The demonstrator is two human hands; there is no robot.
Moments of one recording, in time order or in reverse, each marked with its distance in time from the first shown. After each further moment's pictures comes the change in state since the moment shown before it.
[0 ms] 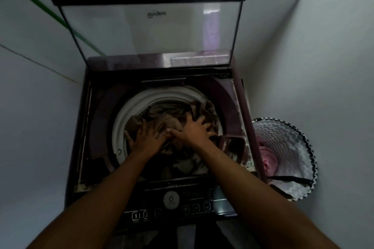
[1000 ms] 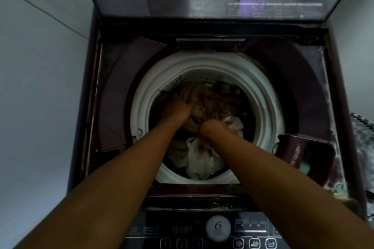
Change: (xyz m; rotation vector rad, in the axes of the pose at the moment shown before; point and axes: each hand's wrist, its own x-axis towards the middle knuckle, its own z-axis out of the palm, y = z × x) left_hand 0.122 -0.021 0.047 -0.504 -0.051 -0.141; right_hand 0.092 -0.021 0.102 -0.591 -0.443 -0.028
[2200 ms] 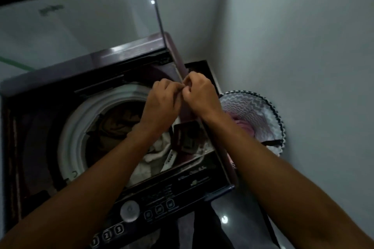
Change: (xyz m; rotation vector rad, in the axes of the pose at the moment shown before) left_hand -0.185 0.211 0.055 0.319 0.309 1.192; right_hand -0.176 0.217 -0.044 0.803 1.279 -0.118
